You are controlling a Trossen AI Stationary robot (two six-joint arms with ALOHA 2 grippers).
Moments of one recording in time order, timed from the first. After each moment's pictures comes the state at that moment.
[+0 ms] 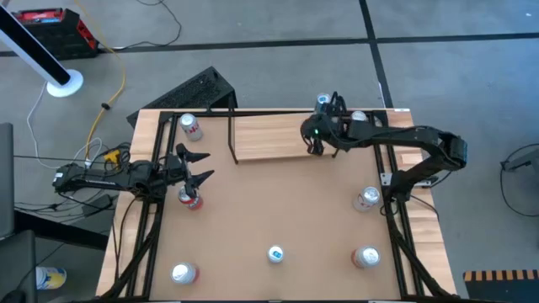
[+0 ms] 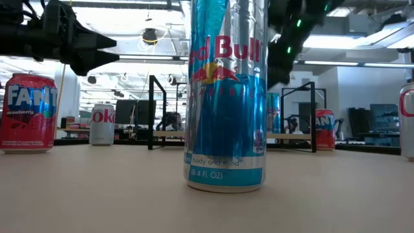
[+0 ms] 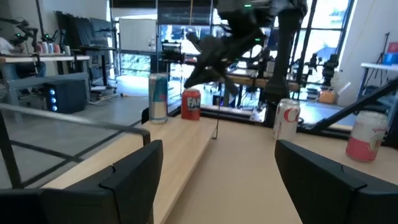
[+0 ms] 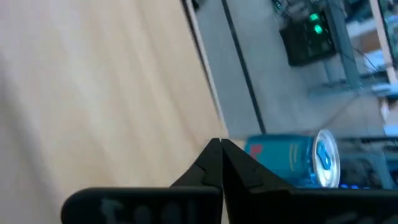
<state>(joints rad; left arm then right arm) -0.04 0.20 0.03 0.36 -0.39 0.00 -0.32 1.44 1.08 -0.50 0.60 -0.36</state>
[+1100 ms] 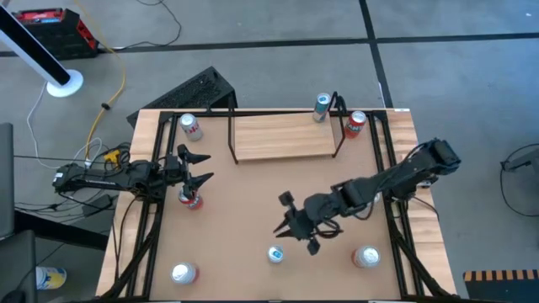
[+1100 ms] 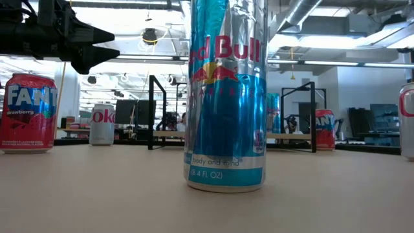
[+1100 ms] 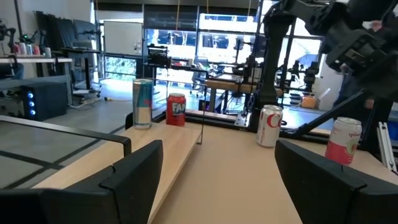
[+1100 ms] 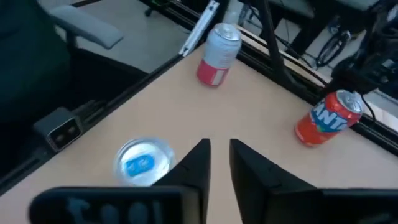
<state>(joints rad) -0.04 0.20 0.03 0.38 -0.34 -0.03 0.37 1.57 1.21 -0.11 0.00 -0.30</state>
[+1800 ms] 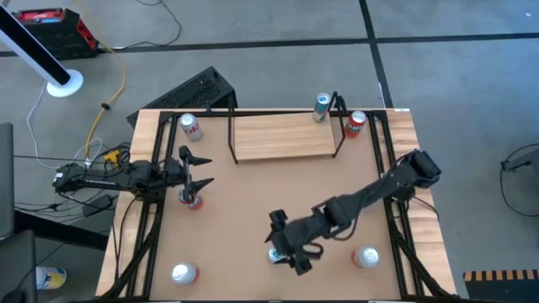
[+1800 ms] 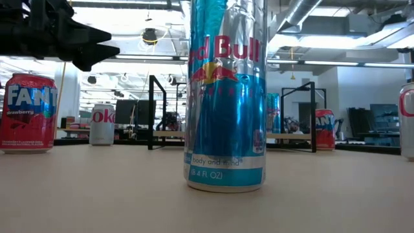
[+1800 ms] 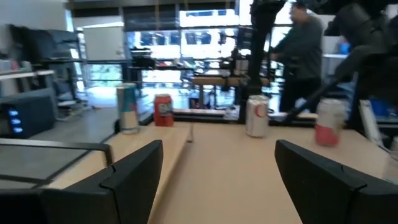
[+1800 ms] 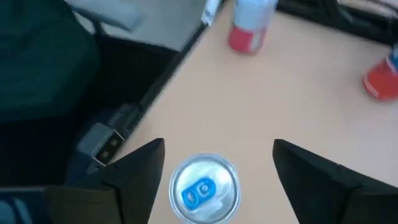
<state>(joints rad) -0.04 0.20 0.03 0.36 -0.25 0.05 0.45 1.80 1.48 -0.36 0.03 0.00</state>
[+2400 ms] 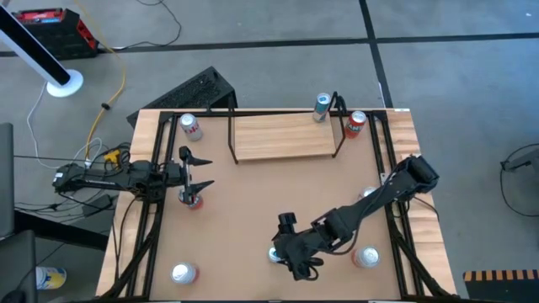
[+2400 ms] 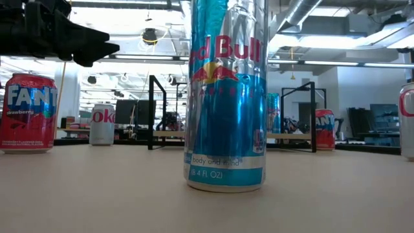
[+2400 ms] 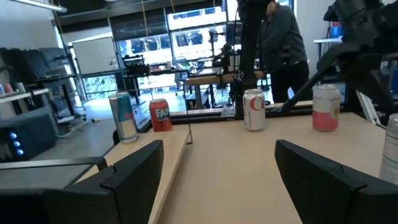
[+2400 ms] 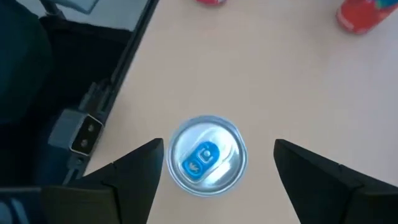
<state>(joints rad) -0.04 0.20 0.03 0.36 -0.22 0.16 0.53 1.84 1.54 -0.53 0.21 0.20</state>
